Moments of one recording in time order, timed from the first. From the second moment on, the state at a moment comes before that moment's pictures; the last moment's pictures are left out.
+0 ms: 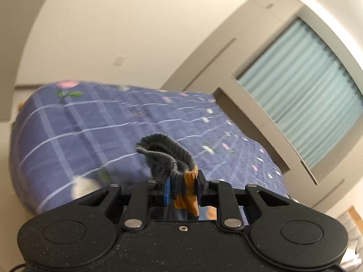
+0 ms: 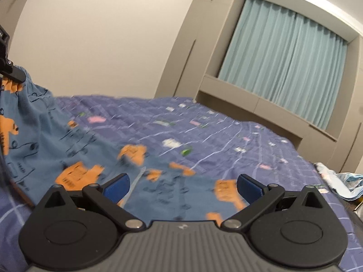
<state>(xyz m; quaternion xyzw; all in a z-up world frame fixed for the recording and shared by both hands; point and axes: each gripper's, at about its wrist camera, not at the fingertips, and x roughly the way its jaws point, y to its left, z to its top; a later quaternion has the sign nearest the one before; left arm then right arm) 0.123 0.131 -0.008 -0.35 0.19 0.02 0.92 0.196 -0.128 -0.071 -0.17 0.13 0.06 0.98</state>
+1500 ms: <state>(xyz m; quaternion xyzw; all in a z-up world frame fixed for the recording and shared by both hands) 0.203 -0.084 -0.016 -0.08 0.34 -0.12 0.93 0.205 -0.334 -0.055 -0.05 0.18 0.01 0.98</state>
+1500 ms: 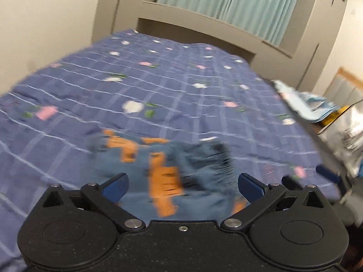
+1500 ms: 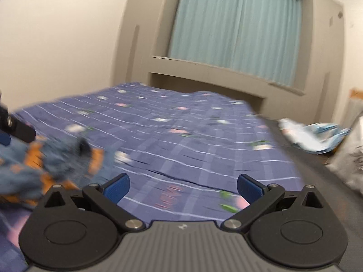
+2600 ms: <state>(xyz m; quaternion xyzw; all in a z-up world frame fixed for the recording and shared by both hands) 0.182 -0.142 -0.044 0.11 0.29 -0.28 0.91 0.325 -0.303 -0.057 0.10 0.30 0.26 0.91</state>
